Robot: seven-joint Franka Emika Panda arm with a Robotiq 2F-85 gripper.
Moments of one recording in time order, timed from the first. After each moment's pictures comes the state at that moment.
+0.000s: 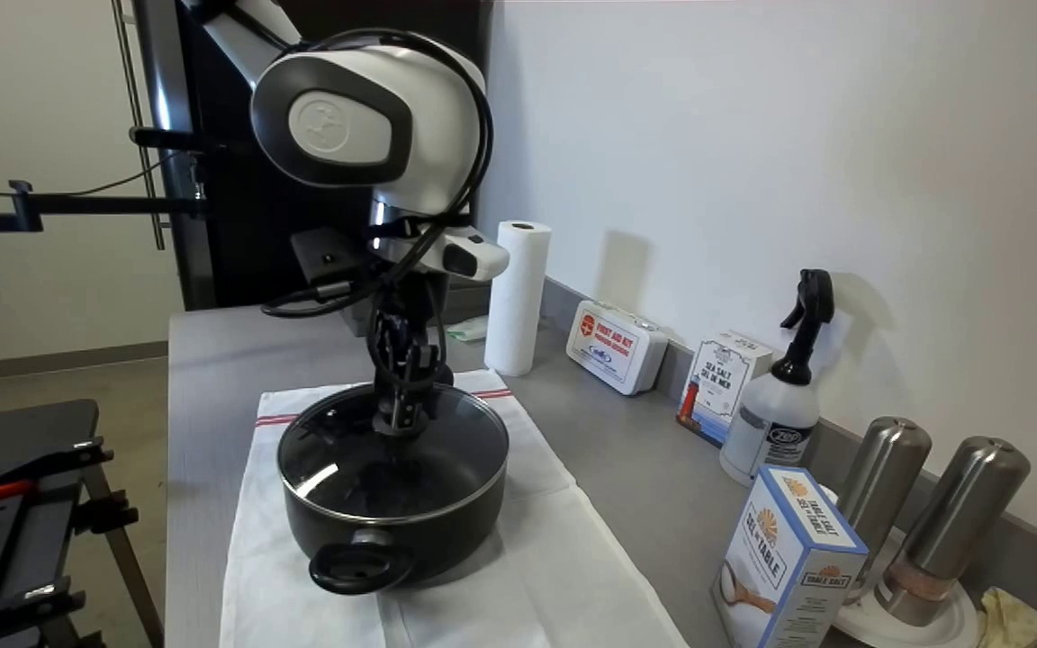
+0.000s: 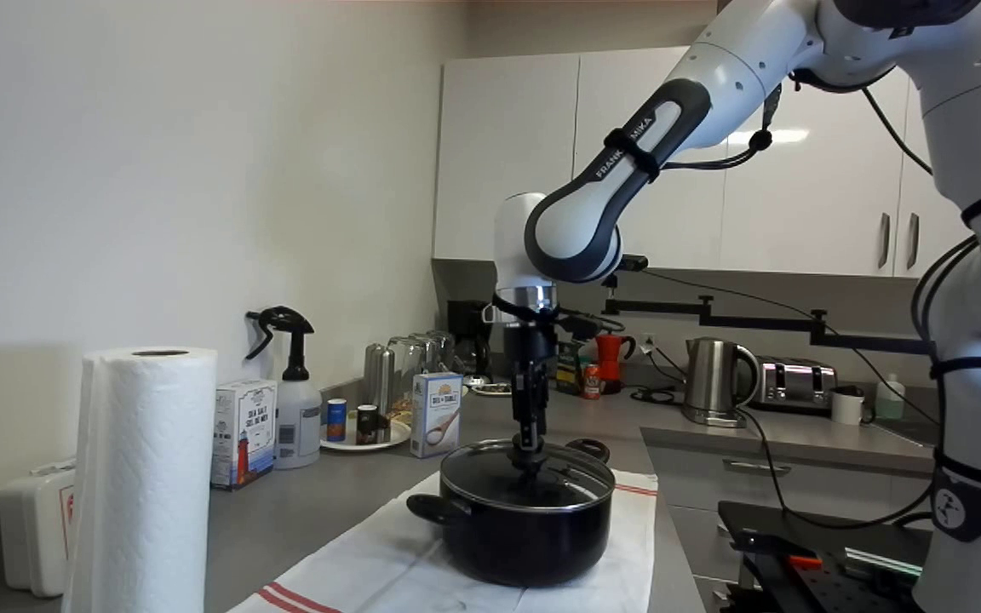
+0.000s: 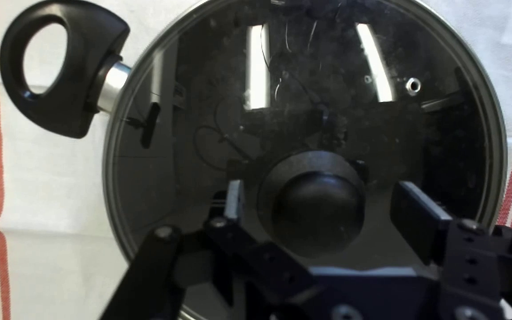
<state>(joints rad) -0.13 0.19 -0.07 -2.28 -0.03 2.37 -0.11</state>
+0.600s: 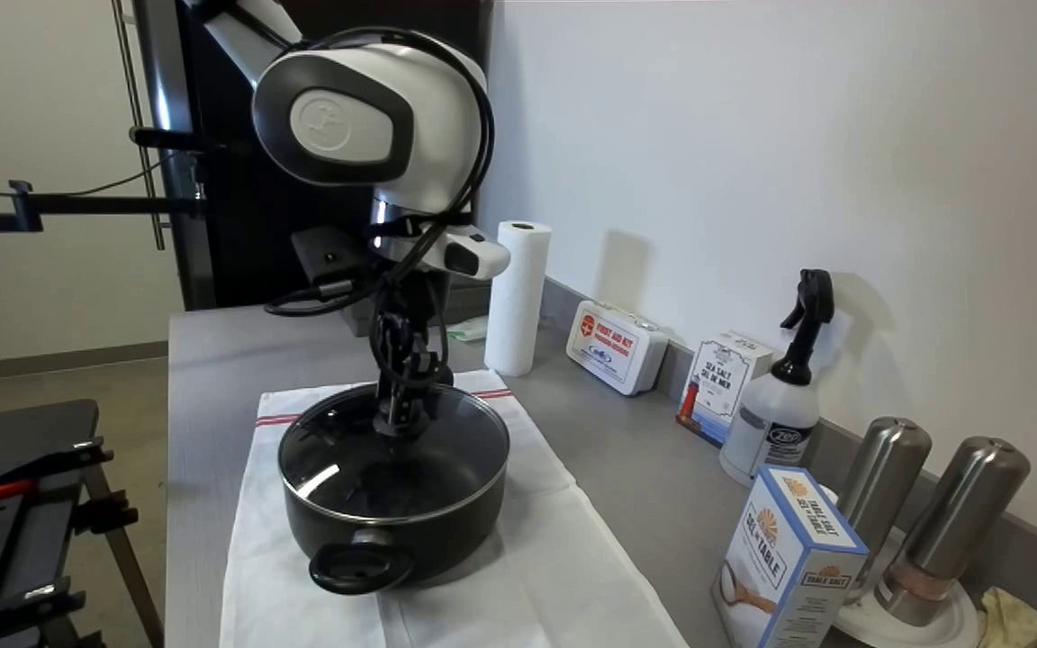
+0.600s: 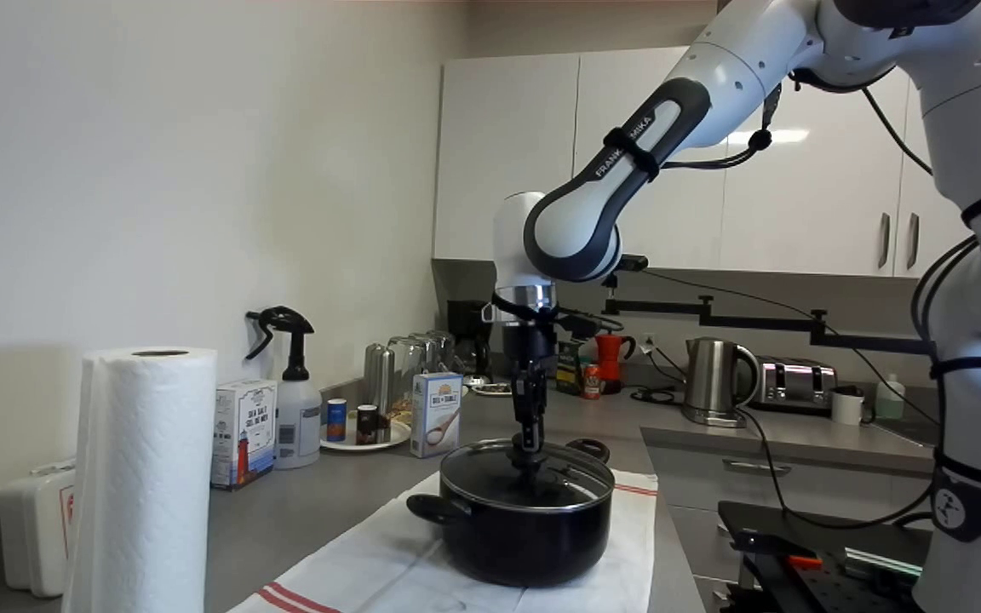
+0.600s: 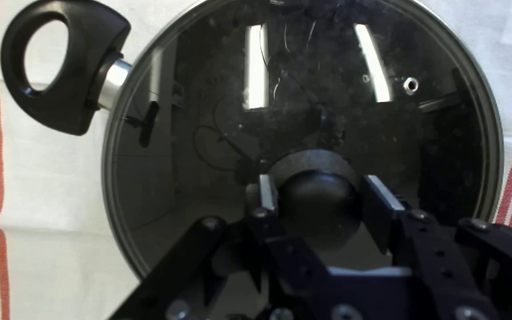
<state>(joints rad) -0.13 0.19 -0.07 -2.27 -0.02 2.37 -0.12</state>
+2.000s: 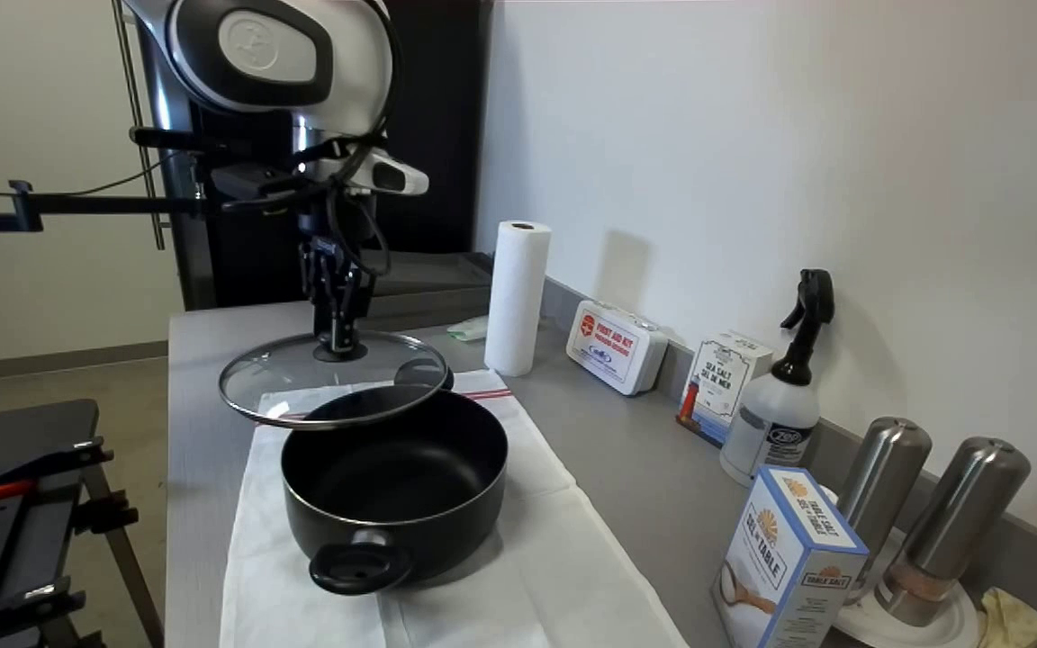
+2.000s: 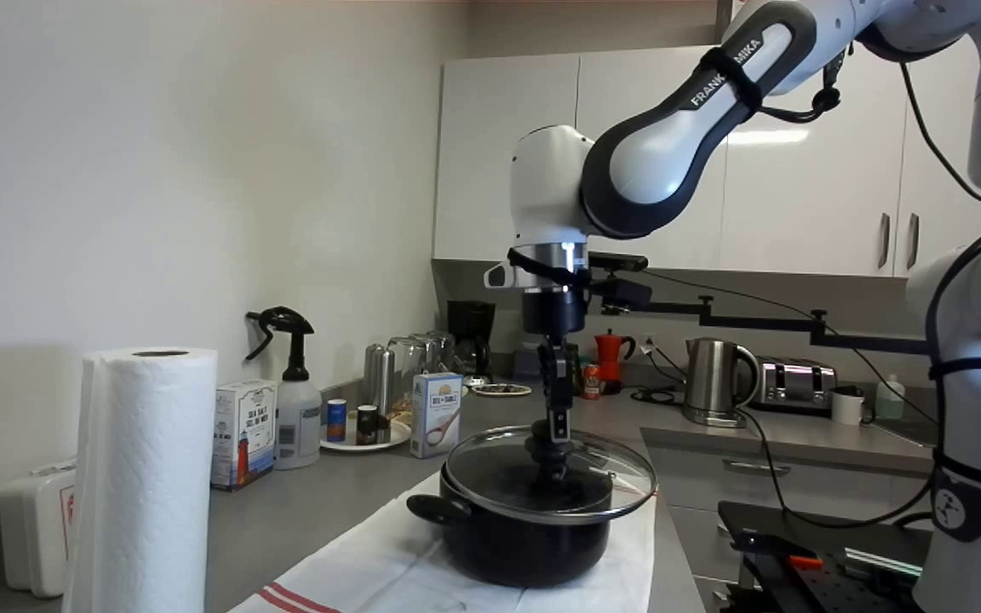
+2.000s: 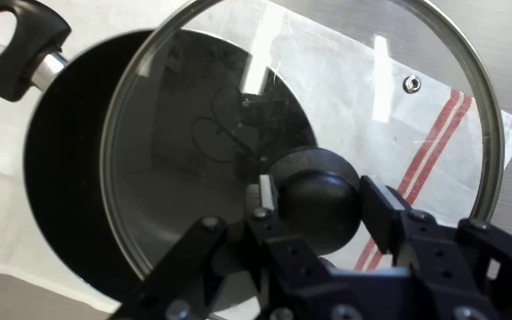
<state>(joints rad) 0.00 -0.03 0.02 -2.43 -0.11 2.32 -0.11</state>
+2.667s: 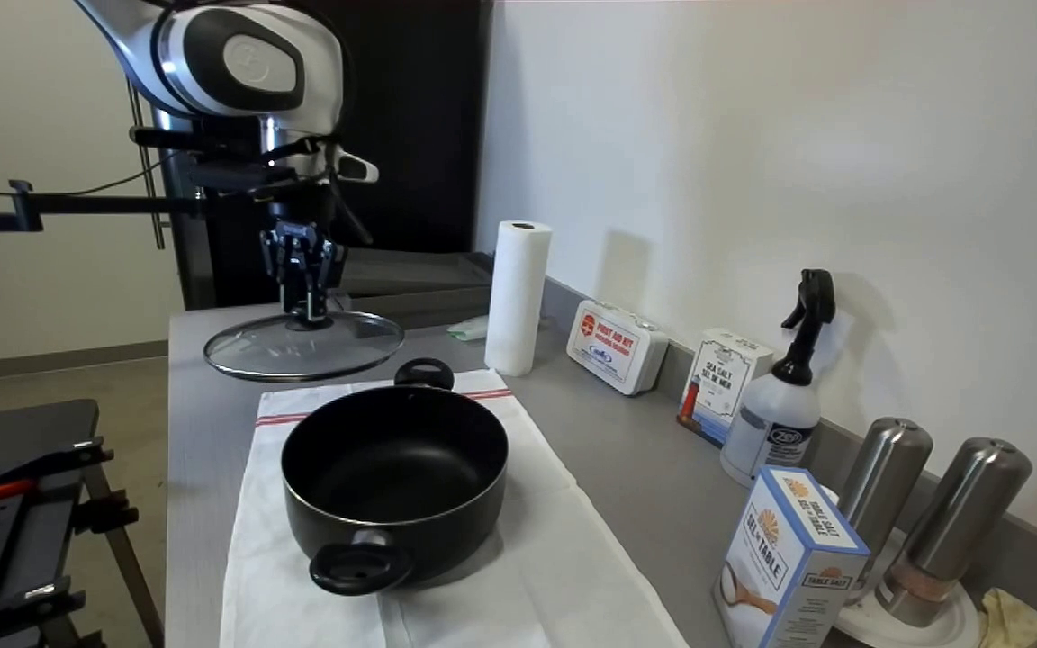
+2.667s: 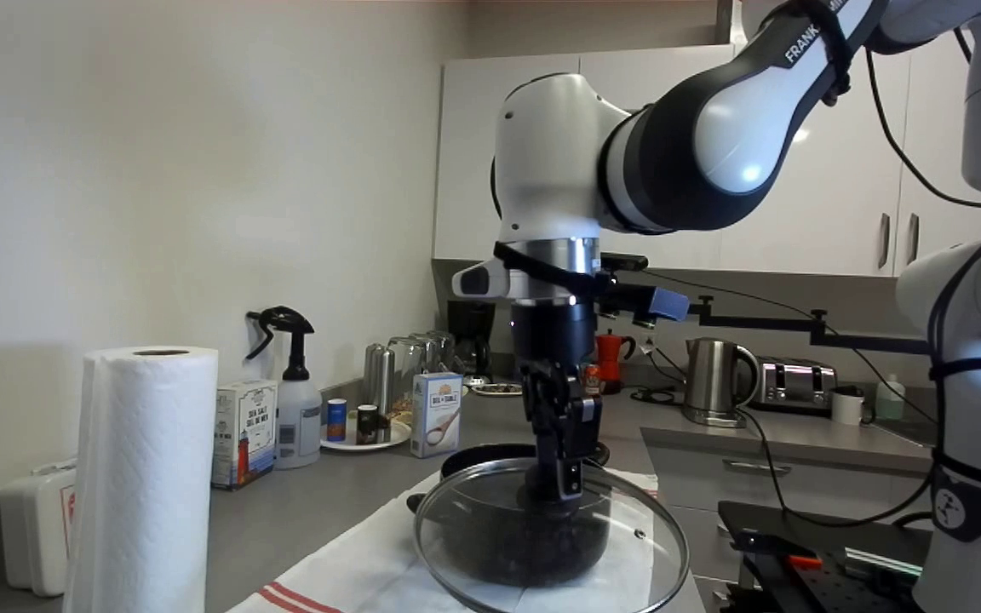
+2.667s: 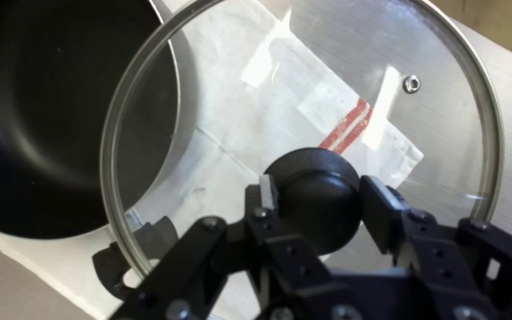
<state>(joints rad) 0.13 0.01 0.15 -2.41 -0.16 2.32 -0.09</state>
